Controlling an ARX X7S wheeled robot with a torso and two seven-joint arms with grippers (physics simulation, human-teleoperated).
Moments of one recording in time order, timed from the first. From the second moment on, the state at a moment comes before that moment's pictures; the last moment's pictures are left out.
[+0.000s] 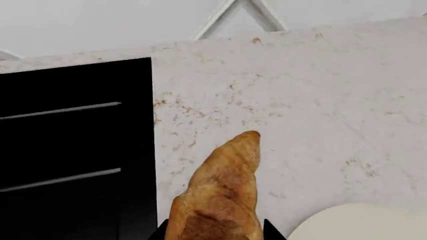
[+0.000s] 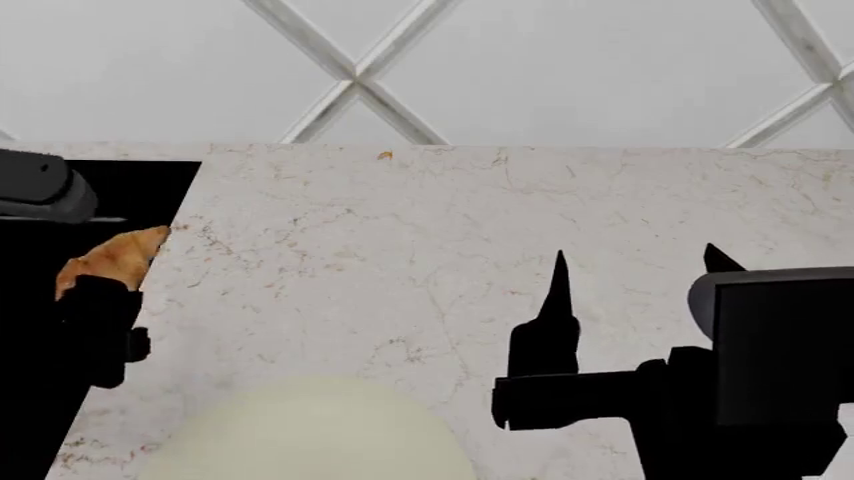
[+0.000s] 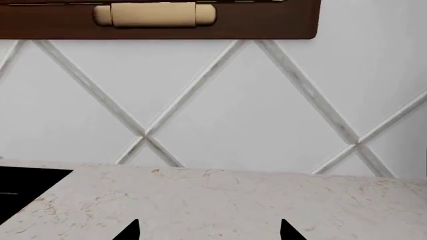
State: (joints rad) left arm -1.02 -0.56 0.19 0.07 -1.69 -1.46 -0.98; right arm 0.50 0.68 -0.07 -0.73 1.17 0.87 0.71
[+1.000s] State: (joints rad) left arm -0.76 -0.56 -0.10 0.41 -1.92 -1.29 -1.11; right arm 0.48 0.68 -0.13 -0.72 1.01 0.77 0.58
